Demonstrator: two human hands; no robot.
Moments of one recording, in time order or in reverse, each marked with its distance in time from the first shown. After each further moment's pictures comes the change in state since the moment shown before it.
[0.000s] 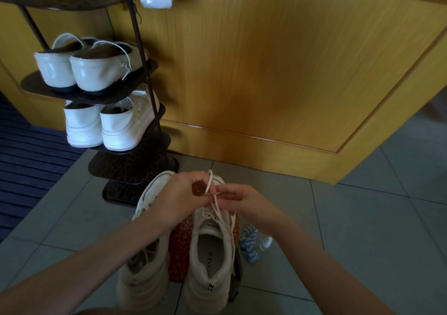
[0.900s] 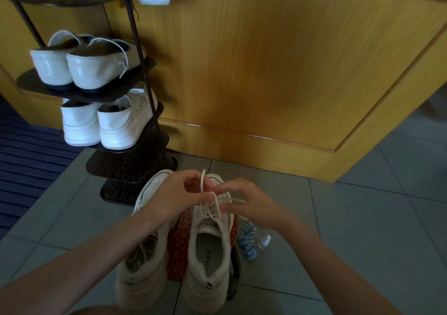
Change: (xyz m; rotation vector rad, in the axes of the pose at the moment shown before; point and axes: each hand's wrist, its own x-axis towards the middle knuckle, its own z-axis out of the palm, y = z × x) left_hand 0.002 -0.008 -0.002 -0.269 -0.066 -0.134; right_hand -0.009 -0.013 -0.008 -0.513 0.031 -0.161
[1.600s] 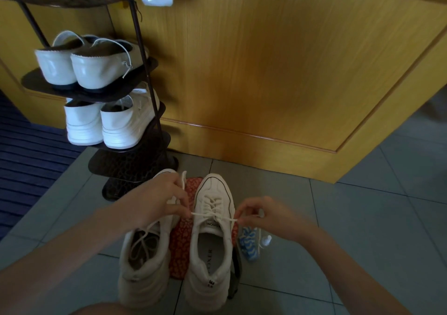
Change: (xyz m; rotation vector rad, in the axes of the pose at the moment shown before) left_hand -0.004 -0.017 -0.047 0.786 -0.300 0.163; right_hand -0.029 0.023 -0.011 -0.102 -0.111 0.117
